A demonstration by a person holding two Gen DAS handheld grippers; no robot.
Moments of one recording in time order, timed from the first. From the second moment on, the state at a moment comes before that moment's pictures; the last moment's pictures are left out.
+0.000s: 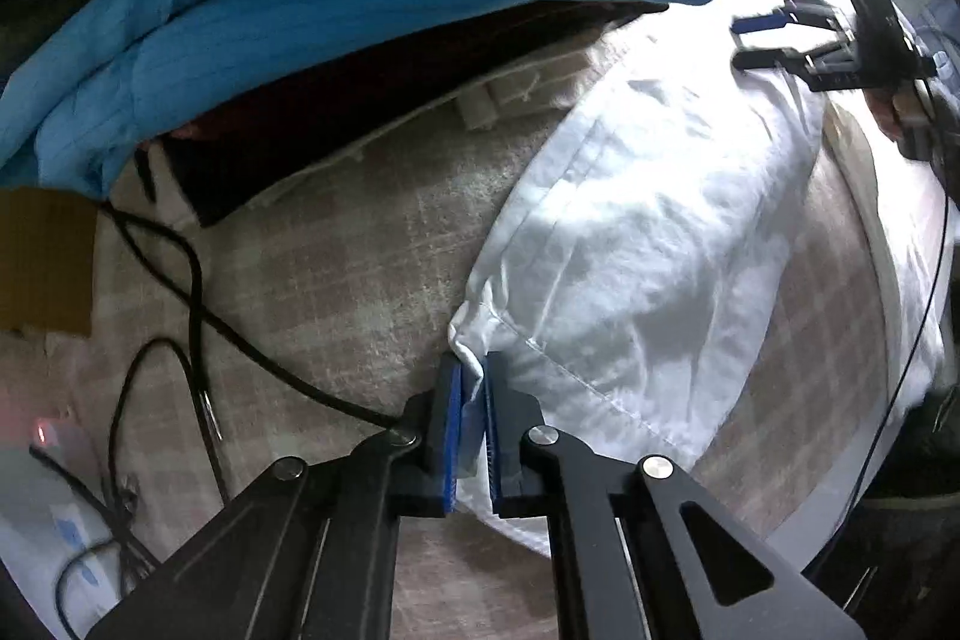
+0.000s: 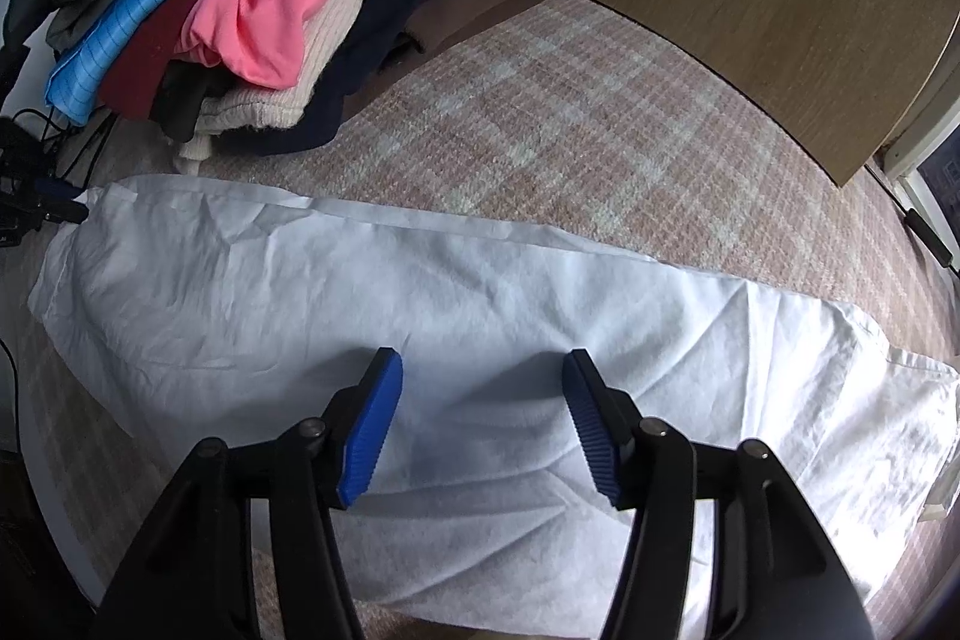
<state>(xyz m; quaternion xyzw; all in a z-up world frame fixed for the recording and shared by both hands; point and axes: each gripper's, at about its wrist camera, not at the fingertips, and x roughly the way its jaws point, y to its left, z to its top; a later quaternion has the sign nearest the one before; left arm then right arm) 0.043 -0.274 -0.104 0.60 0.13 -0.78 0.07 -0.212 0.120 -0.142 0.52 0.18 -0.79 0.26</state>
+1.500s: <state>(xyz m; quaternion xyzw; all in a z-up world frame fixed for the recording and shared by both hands) -0.018 -0.045 0.158 0.38 0.08 -0.92 -0.02 -0.230 0.303 -0.166 0.56 -0.09 -0.77 0.29</state>
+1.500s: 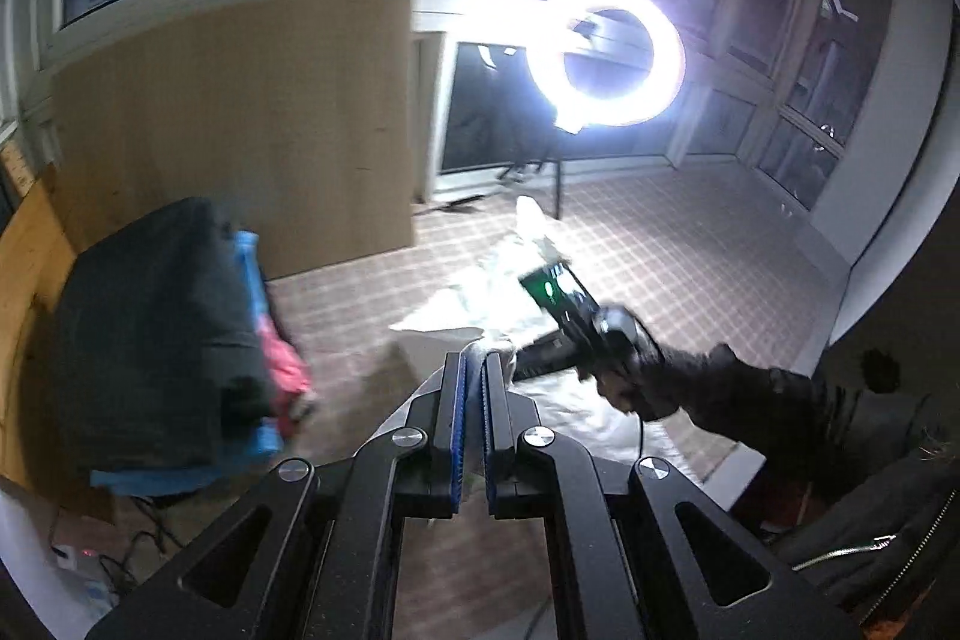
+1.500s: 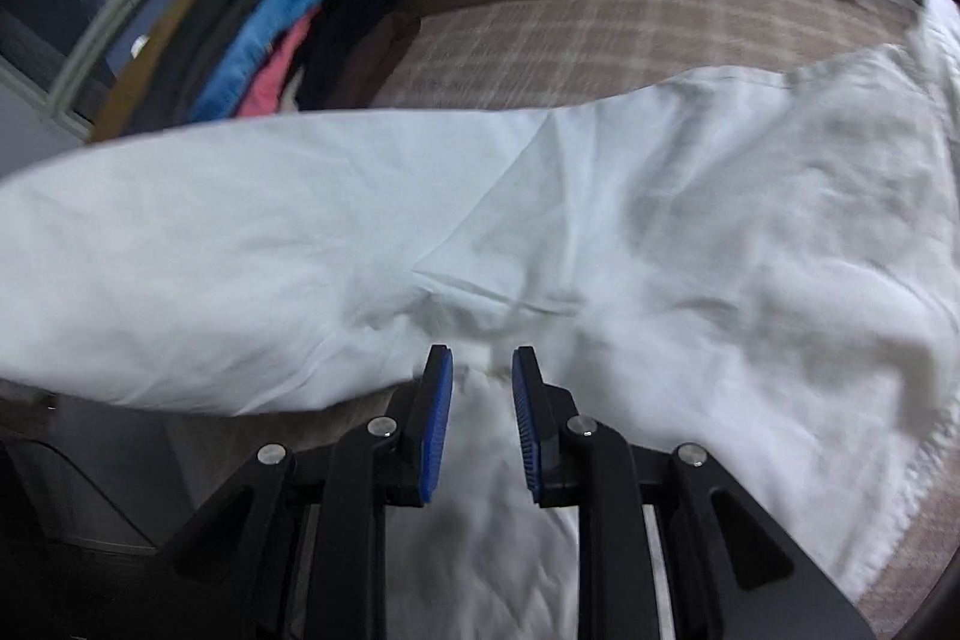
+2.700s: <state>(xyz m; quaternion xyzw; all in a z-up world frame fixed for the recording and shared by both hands) -0.203 0.024 0.040 0.49 0.10 -0.87 0.03 -0.175 0.572 -0.168 0.50 -0.16 -0.83 0.18</state>
